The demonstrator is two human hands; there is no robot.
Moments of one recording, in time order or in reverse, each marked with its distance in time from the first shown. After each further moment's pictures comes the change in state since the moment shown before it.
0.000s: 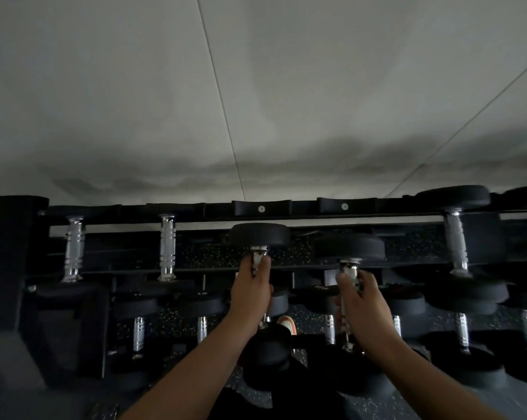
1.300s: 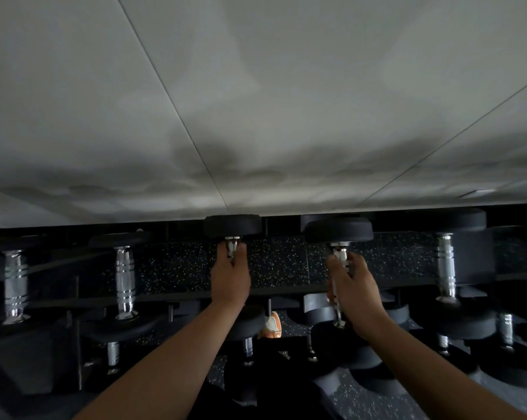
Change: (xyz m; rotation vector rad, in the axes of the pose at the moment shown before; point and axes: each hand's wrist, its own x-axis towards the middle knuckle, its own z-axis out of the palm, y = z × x) left_hand 0.115 -0.002 0.039 0.159 0.185 0.114; right_hand 0.114 -0.026 -0.018 0.005 0.003 0.052
